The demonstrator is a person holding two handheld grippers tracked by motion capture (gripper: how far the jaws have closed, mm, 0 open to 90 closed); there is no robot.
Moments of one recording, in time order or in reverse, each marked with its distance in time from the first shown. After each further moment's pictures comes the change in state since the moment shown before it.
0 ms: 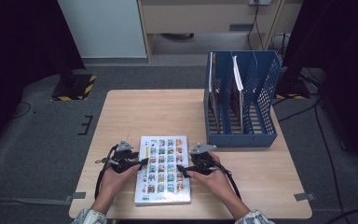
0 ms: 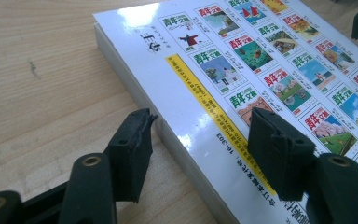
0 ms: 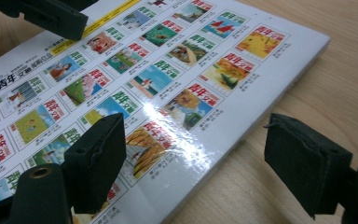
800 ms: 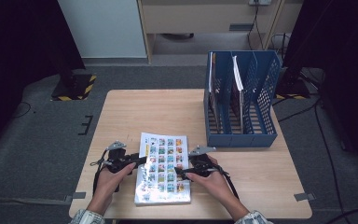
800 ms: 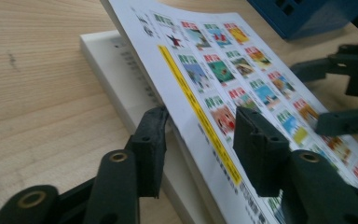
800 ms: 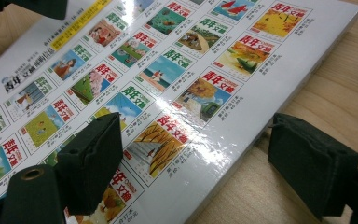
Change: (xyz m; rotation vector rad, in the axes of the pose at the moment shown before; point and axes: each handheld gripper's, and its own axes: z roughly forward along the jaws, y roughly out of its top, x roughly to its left) left arm -0.001 -0.001 -0.020 -0.048 -0.142 -0.113; right arm 0.002 -0.008 0.007 0.000 0.037 0.093
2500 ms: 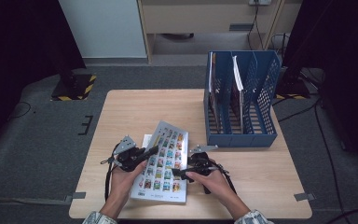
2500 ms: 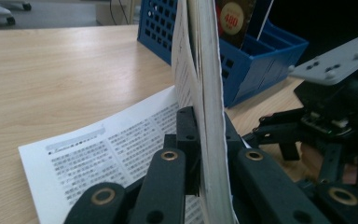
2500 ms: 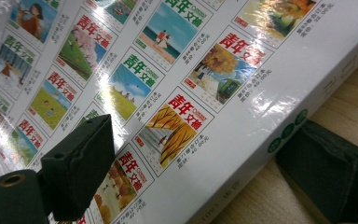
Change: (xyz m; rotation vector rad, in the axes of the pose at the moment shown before) left arm -0.048 0.025 0.007 -0.265 -0.044 0.187; right arm -0.004 0.000 0.003 -0.023 0.163 0.107
